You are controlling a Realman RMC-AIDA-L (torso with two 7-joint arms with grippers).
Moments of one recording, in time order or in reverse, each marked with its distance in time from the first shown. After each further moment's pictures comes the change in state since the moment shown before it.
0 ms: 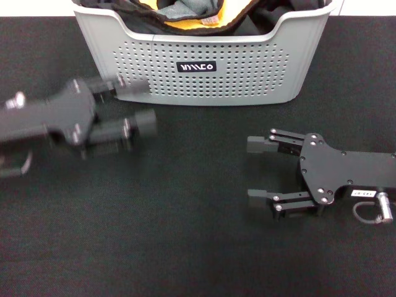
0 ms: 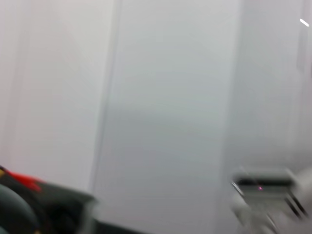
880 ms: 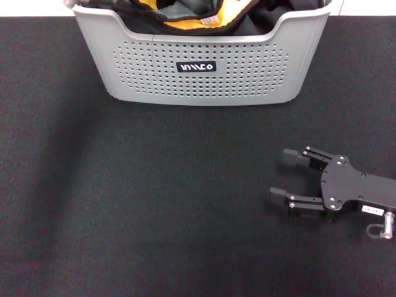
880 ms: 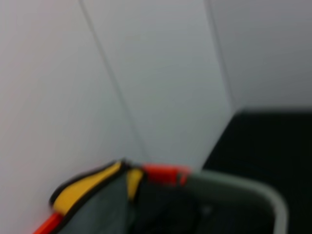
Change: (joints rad) left arm -0.137 -0.109 0.631 1.016 0.529 -0.795 -0.896; right arm -0.123 0.003 0.048 0.075 0.014 0.189 -0.070
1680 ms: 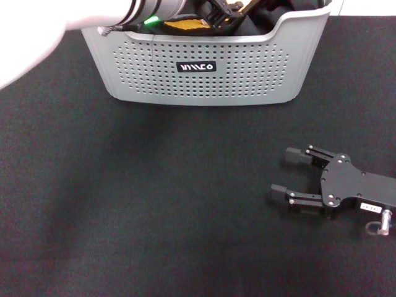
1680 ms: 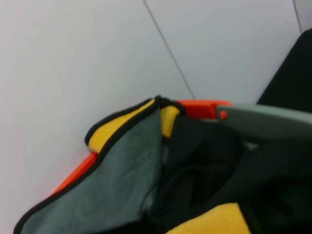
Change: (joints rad) left arm 0.020 -0.002 0.400 0.080 0.615 -0.171 -0.540; right arm -0.001 0.001 -0.003 0.002 0.006 0.053 -0.014
